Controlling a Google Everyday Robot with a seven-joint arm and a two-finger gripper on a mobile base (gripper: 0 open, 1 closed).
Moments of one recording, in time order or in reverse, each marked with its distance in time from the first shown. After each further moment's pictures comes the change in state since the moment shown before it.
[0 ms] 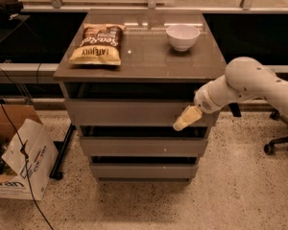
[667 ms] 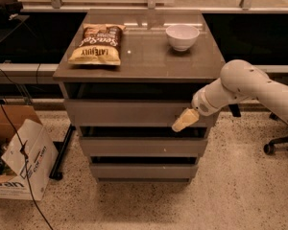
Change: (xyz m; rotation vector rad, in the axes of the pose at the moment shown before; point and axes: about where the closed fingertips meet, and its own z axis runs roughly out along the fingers) arm 0.019 -0.002 0.021 -0.049 0.041 0.034
